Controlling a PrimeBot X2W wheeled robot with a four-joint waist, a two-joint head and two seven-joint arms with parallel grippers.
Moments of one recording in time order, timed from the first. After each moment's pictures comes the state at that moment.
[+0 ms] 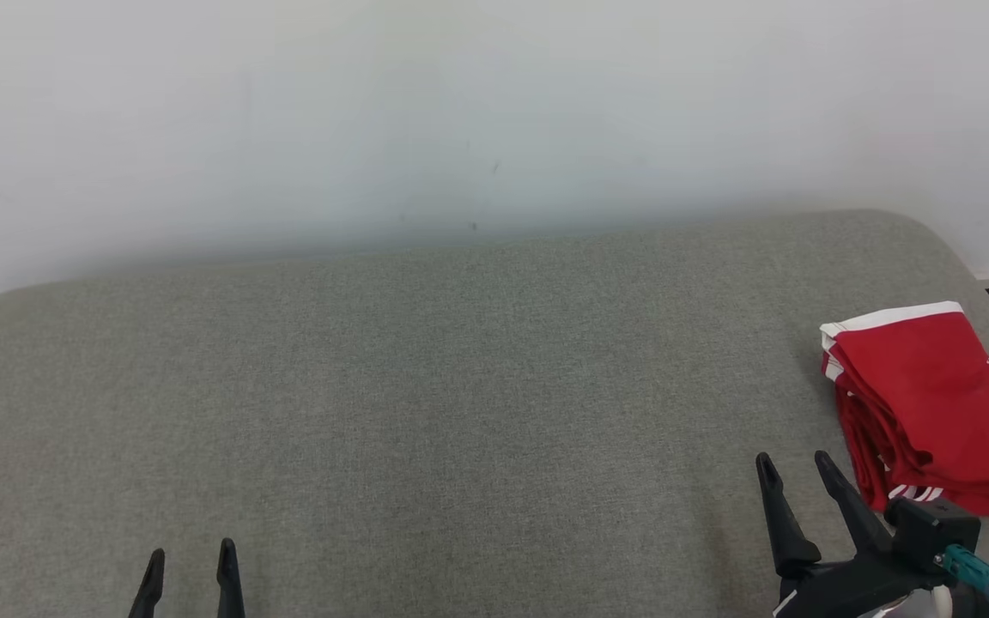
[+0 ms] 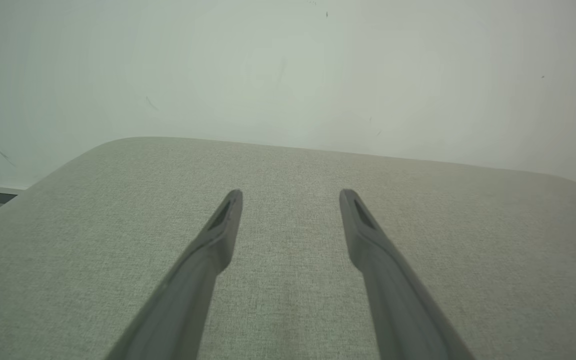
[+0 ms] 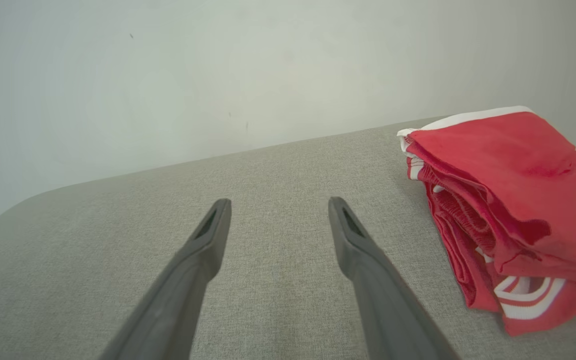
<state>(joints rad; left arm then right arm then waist) 0.11 0.05 0.07 0.15 -0.20 -0.11 -0.26 -0.09 -0.17 0.11 0.30 0.38 0.13 -0.13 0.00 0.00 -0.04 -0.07</state>
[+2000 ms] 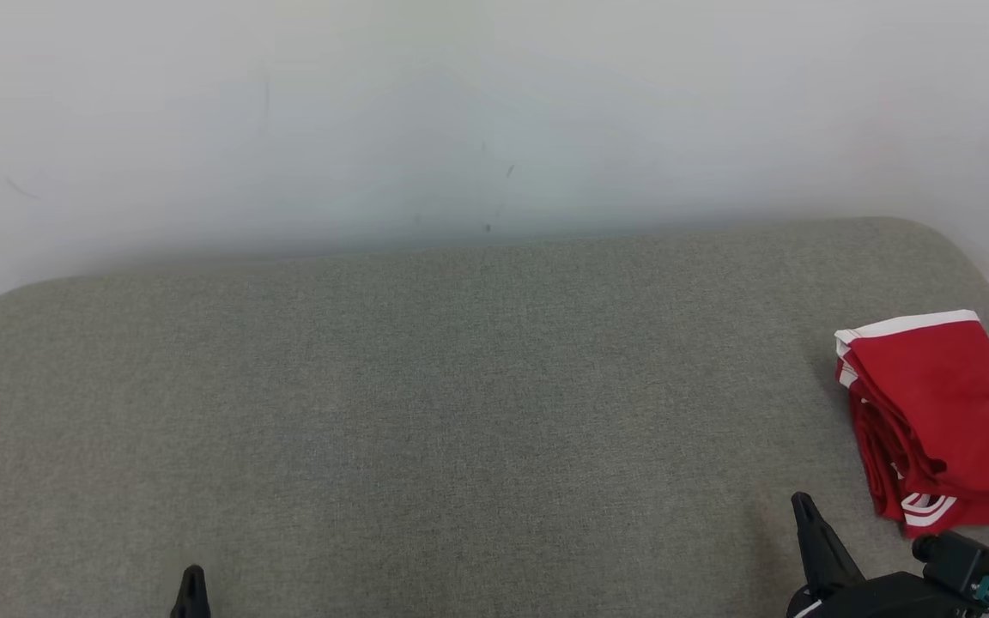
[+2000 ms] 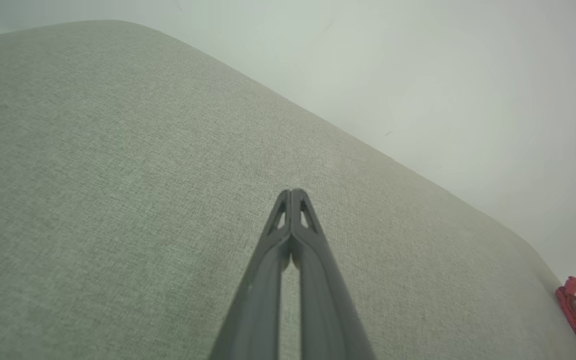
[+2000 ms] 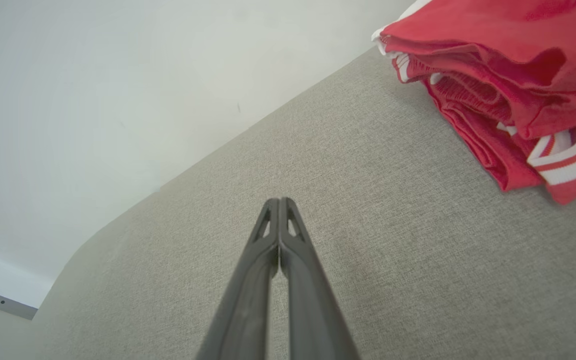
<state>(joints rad) 0.08 0.04 0.07 0.23 -0.58 -0.11 -0.16 -0.04 -0.14 0.08 0.34 0.71 0.13 -0.07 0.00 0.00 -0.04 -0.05</state>
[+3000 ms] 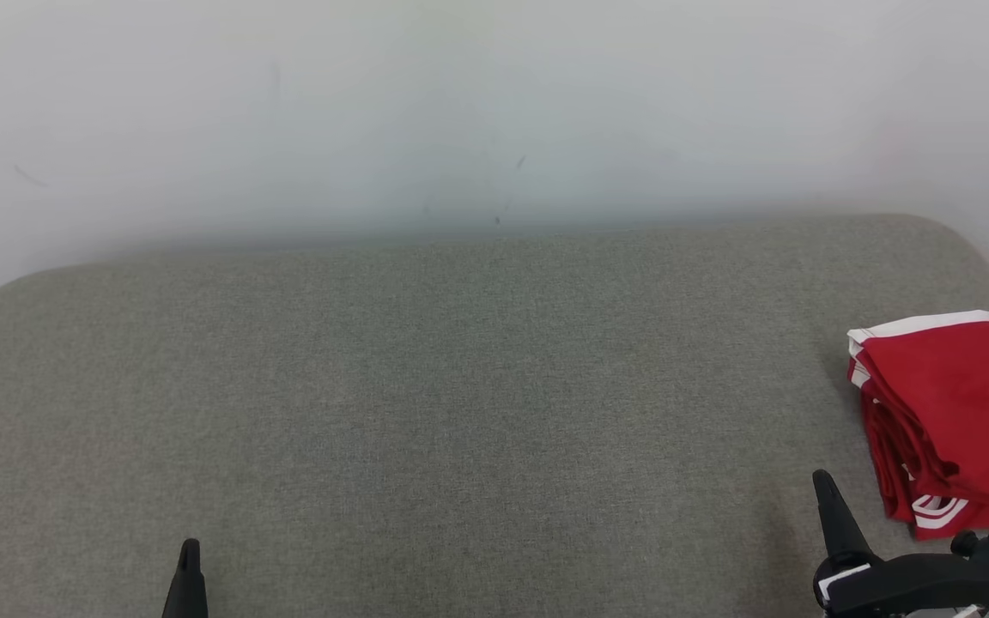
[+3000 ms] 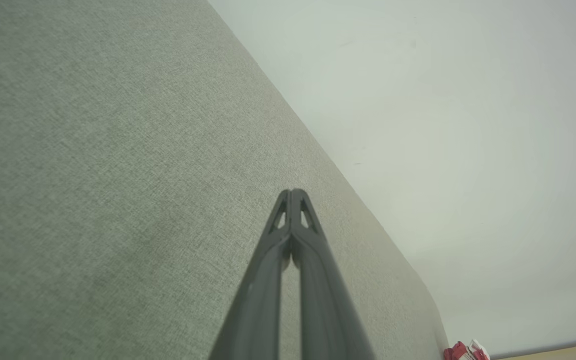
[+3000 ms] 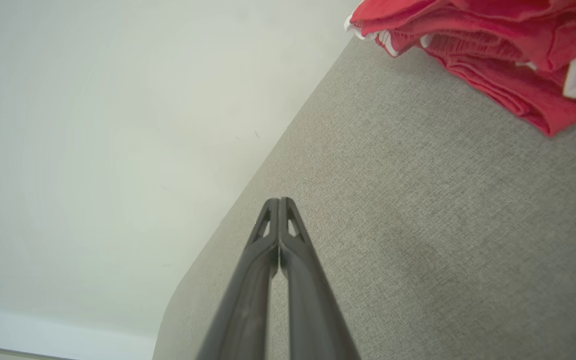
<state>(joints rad) 0.02 0.04 0.09 0.23 -0.97 -0.11 -0.06 -0.06 -0.10 0.01 0.31 1.05 0.13 0.00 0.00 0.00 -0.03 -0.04</state>
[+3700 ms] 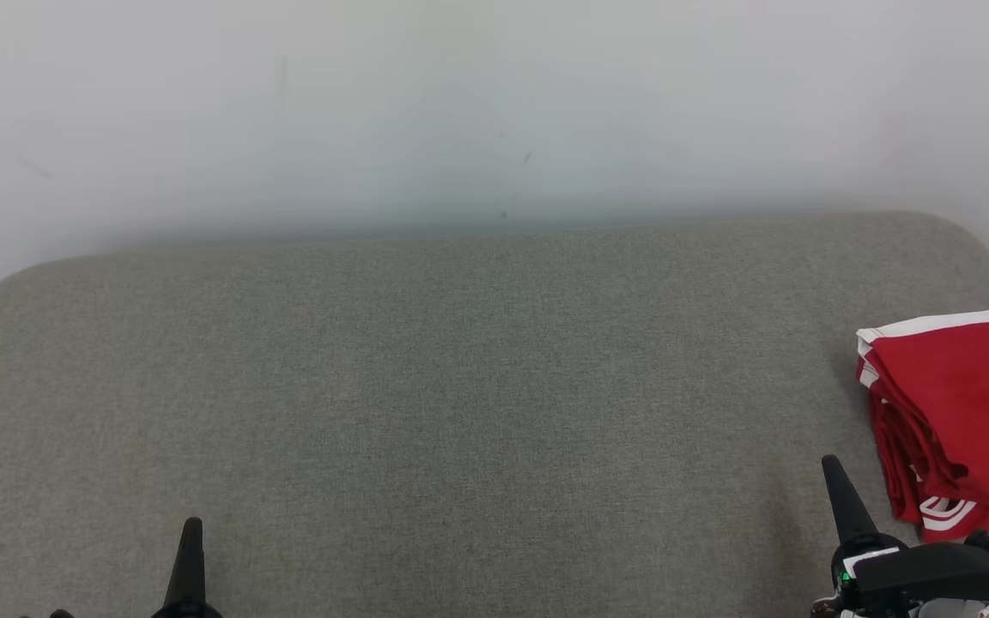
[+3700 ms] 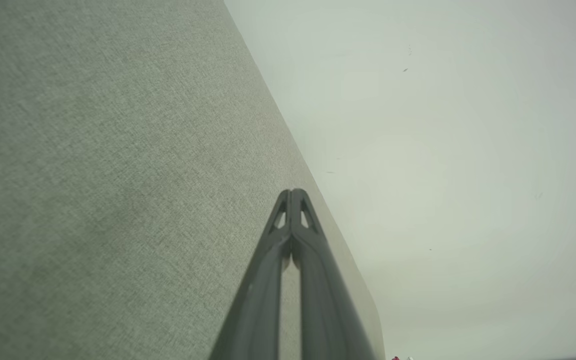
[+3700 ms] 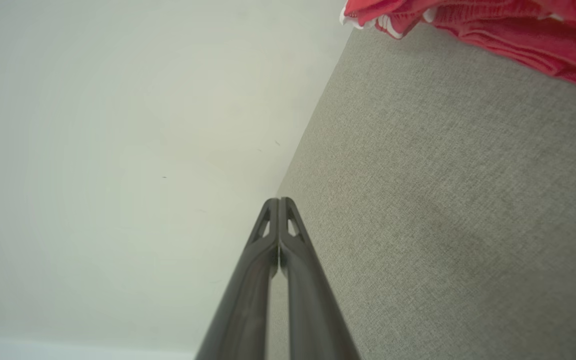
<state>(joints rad) -0.03 0.04 0.10 0.24 -1.19 -0.12 0.00 -0.08 -0.08 -0.04 0.28 1.24 0.13 0.04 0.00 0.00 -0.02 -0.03</state>
